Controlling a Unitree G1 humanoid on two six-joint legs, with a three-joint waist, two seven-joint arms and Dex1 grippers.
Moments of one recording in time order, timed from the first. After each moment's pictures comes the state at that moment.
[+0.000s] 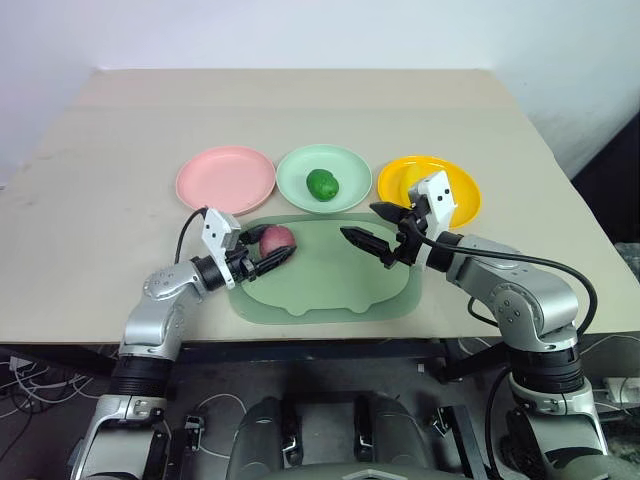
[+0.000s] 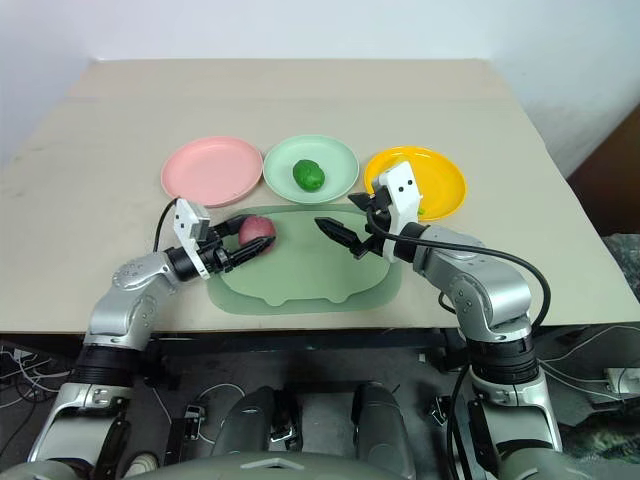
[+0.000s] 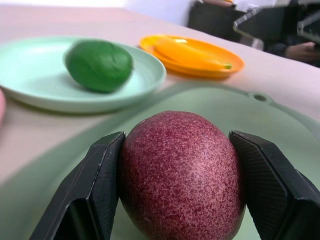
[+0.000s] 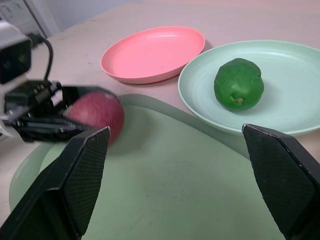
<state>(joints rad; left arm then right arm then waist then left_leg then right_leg) -0.36 0.42 0.06 0.10 -0.43 0.22 -0.87 -0.47 -0.41 -0.02 -0.32 0.55 0.86 0.53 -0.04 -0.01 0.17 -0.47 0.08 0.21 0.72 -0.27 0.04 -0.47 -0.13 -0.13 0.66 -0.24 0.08</state>
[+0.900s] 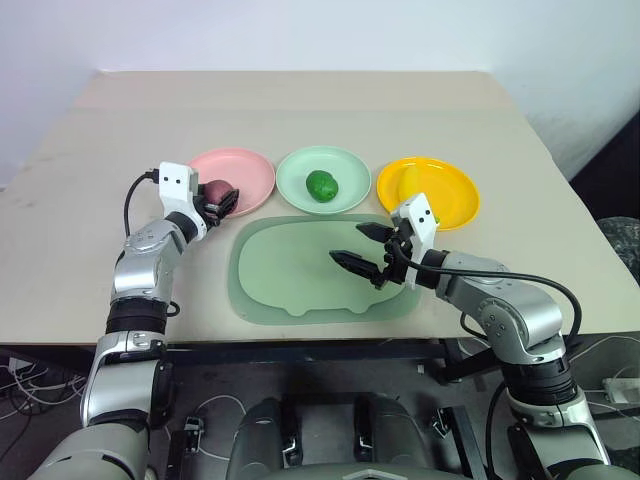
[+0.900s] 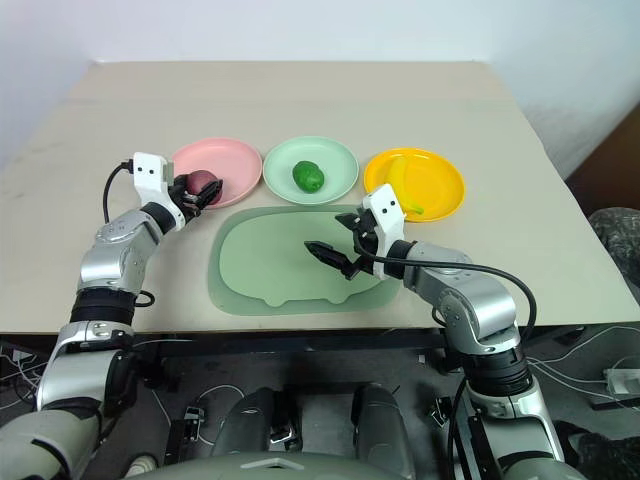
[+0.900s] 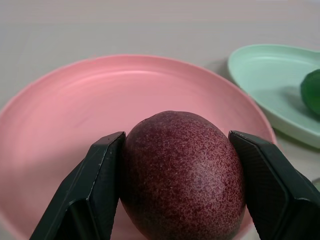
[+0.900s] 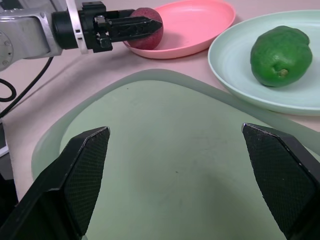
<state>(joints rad) -0.69 0.44 0.17 0.56 -0.27 0.23 -0.51 -0.41 -0.41 0.06 -0.33 0.52 0.82 0.57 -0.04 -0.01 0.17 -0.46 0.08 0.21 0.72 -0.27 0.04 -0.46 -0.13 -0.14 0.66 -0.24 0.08</state>
